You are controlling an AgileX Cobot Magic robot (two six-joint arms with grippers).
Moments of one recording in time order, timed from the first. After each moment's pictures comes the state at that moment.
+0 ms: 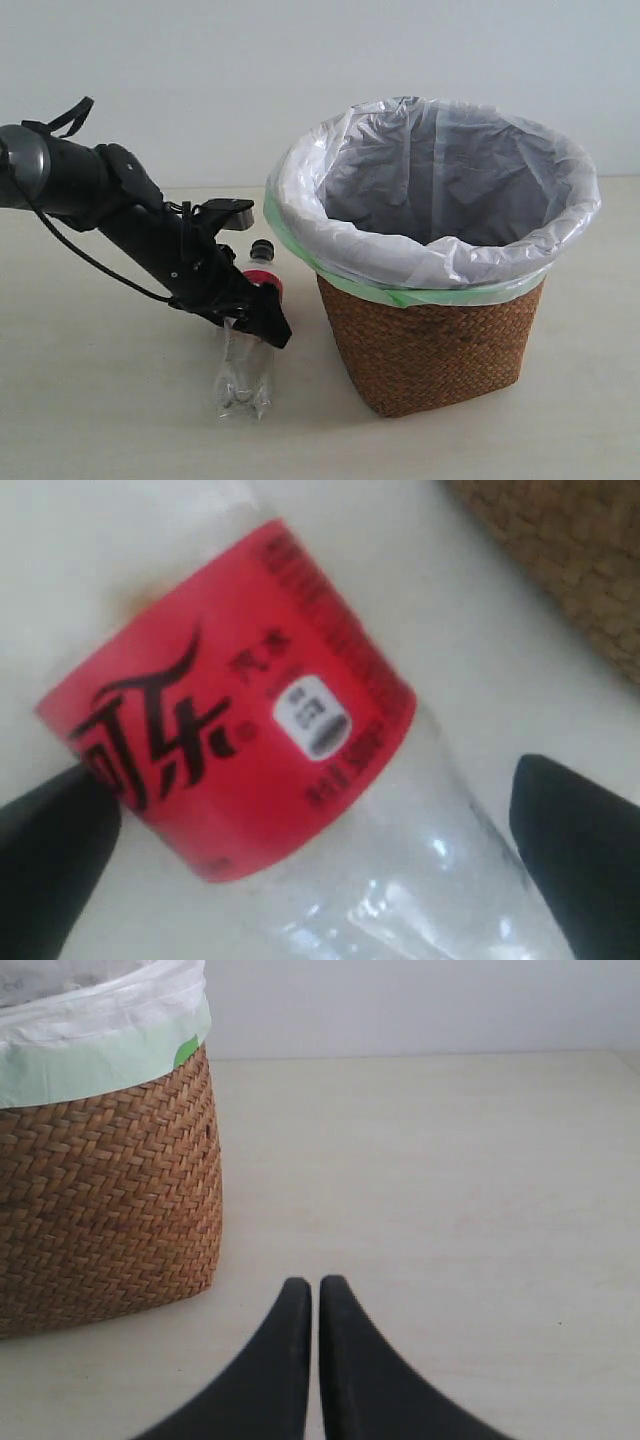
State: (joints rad) left arm -0.33 2.14 -1.38 -0.67 0.76 0.79; right arm 0.08 0.00 0.00 0.00 0.35 0.03
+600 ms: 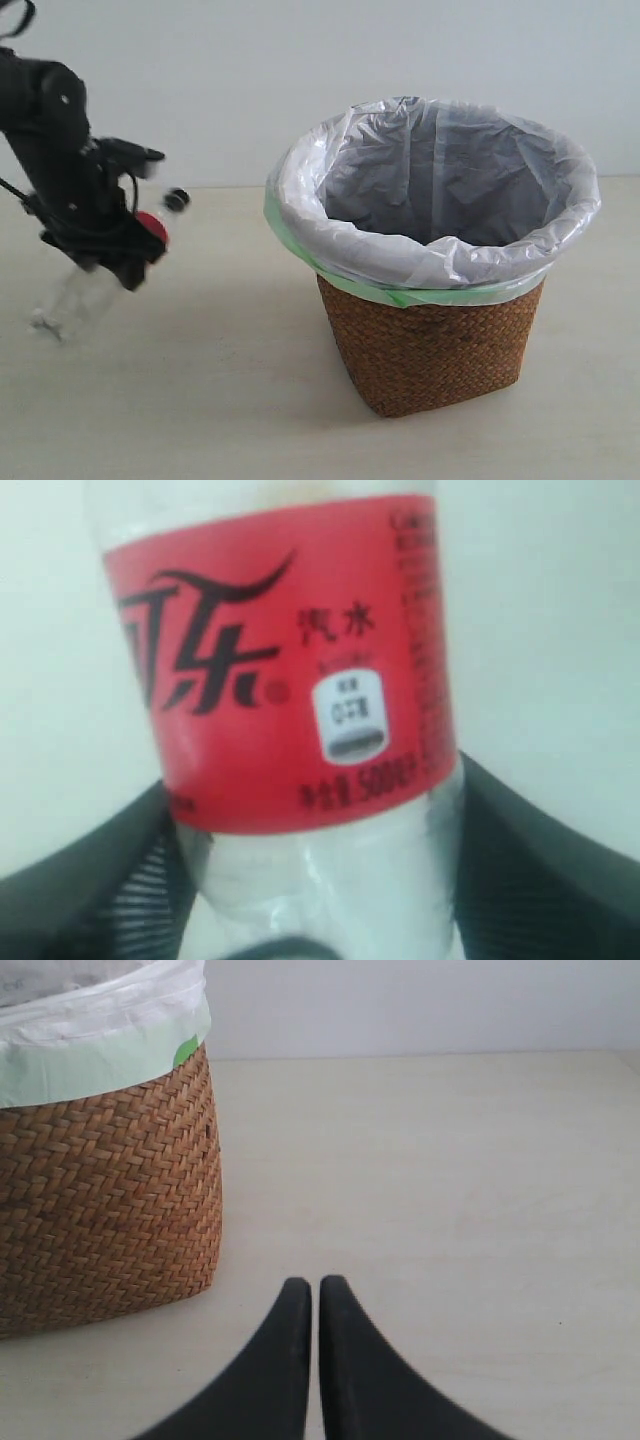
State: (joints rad) left arm -0.22 1.96 -1.49 0.10 0.97 0.16; right arm 0.08 0.00 0.00 0.00 0.35 0.03
